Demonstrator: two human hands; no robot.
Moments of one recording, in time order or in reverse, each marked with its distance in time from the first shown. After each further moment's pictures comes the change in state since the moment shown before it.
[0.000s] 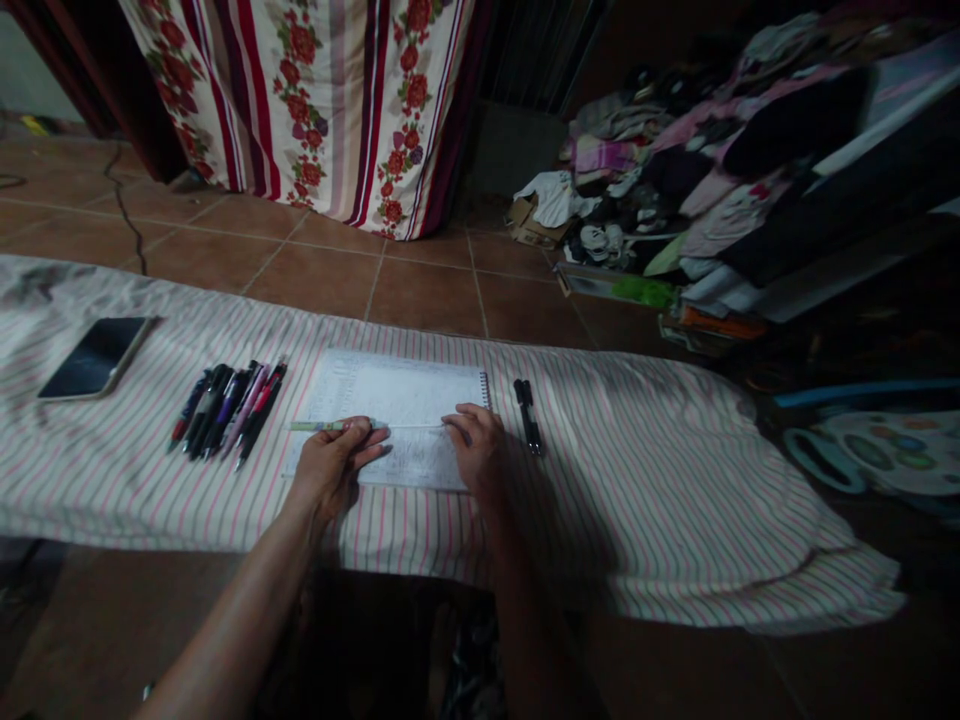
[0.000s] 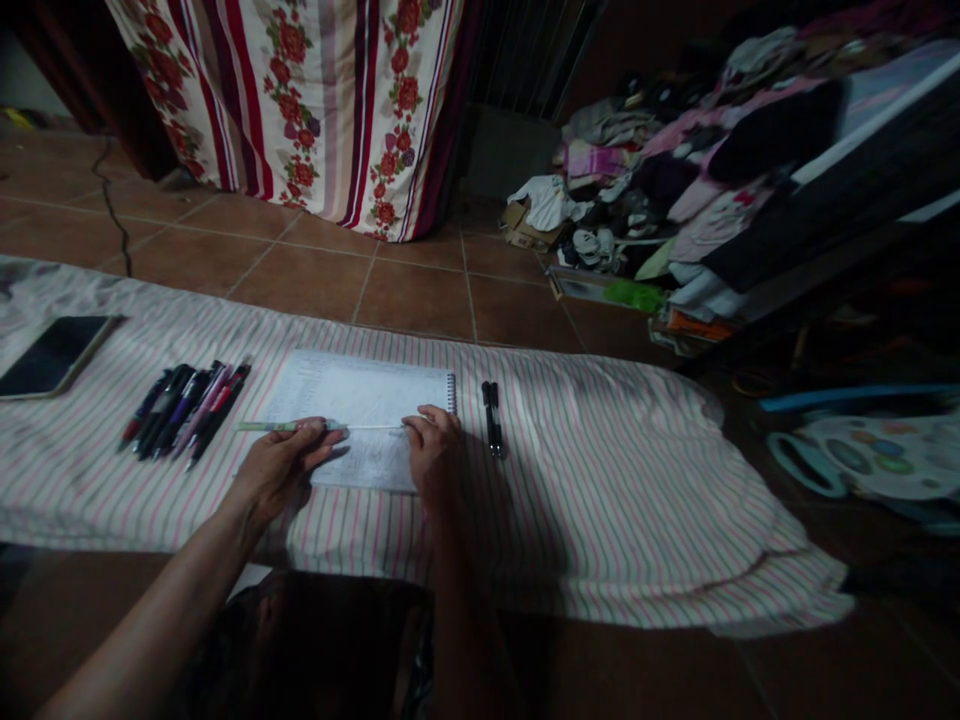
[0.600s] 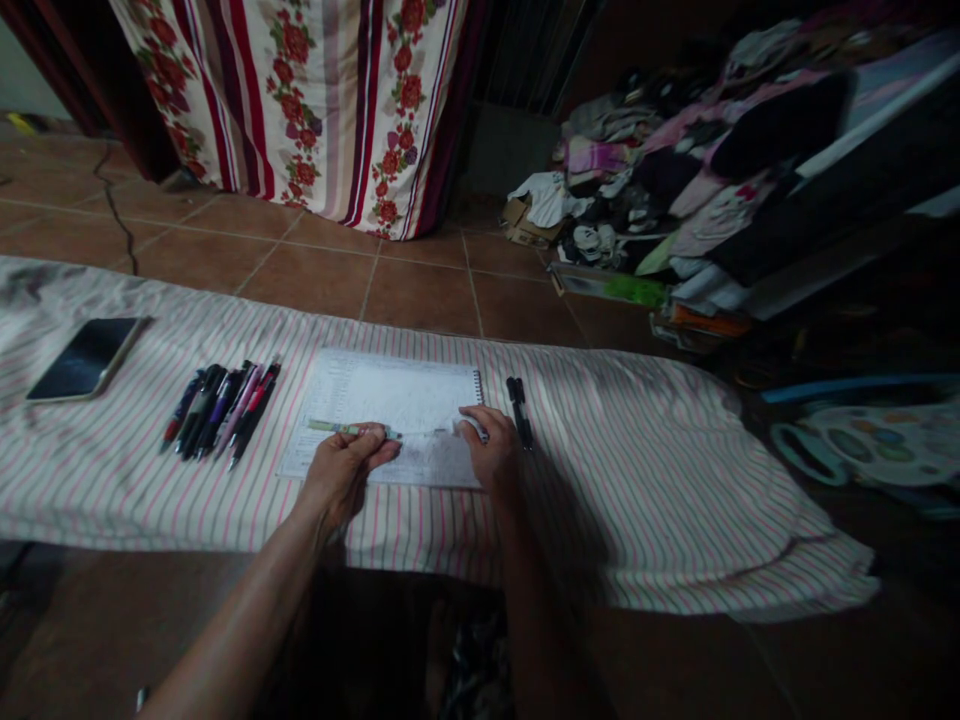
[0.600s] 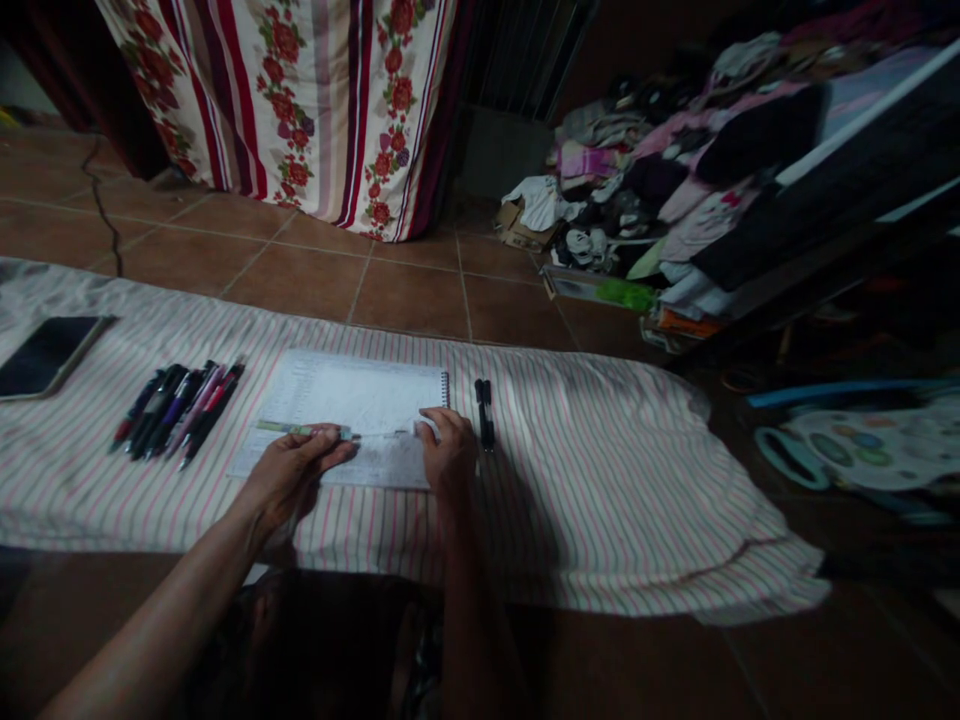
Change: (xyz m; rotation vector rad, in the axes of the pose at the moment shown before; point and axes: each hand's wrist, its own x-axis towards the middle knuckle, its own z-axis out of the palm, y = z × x) left_hand -0.011 -0.012 0.011 0.025 -0.069 -0.044; right_hand 0.002 0.002 -0.026 0.051 0.029 0.160
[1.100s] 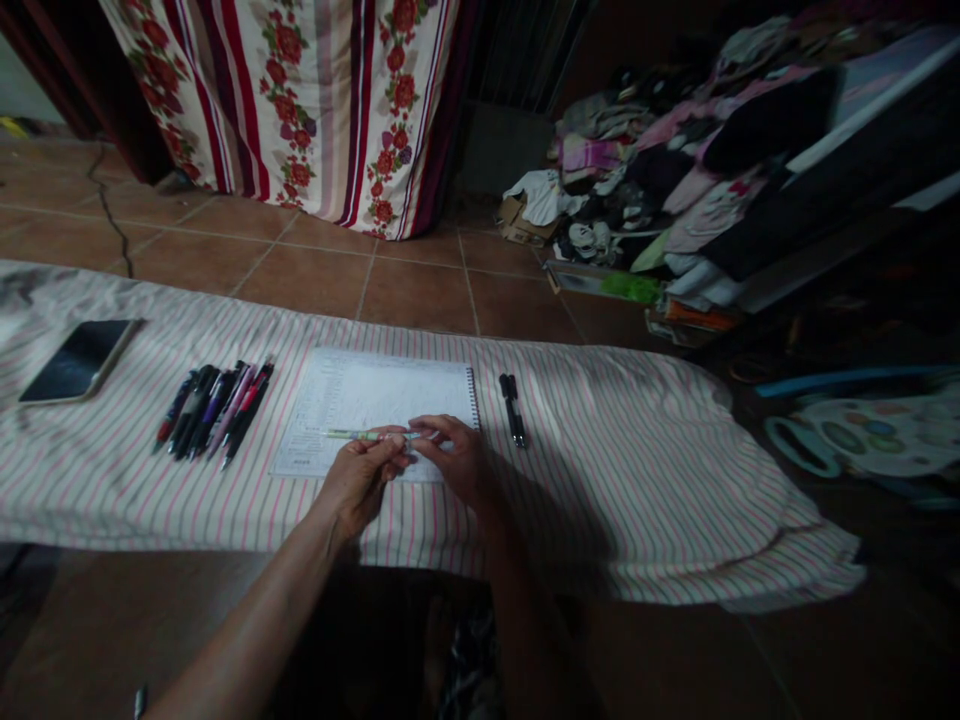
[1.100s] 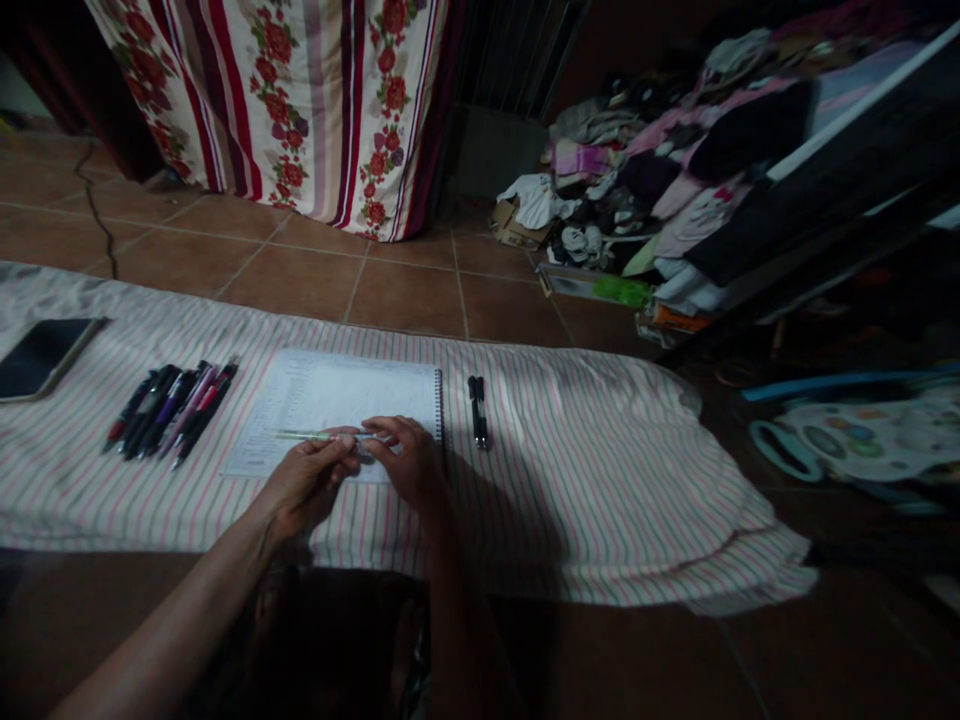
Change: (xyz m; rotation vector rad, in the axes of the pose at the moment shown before) left_hand -0.006 -0.019 0.013 0.000 -0.186 -0.060; right_hand -0.005 -0.049 -0.006 0.420 -0.325 -0.013
